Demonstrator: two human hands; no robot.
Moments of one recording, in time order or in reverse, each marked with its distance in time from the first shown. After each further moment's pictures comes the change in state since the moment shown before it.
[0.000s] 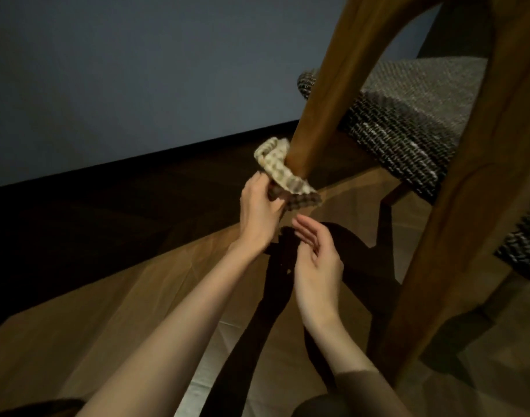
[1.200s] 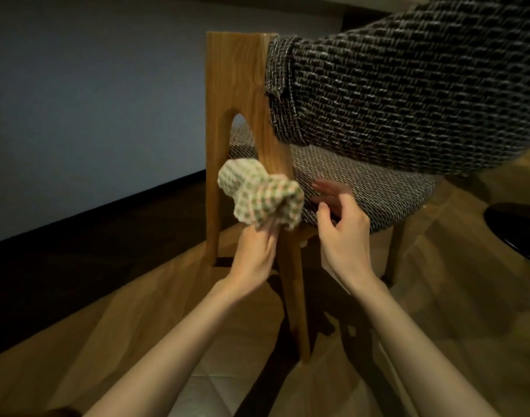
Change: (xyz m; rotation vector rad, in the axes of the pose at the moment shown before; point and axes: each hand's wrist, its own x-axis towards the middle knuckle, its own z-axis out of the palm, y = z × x) left_hand -0.109 0.163 0.016 0.040 -0.315 0.350; right_hand -0.036 -0.119 -0.189 -0.293 0.203 -0.417
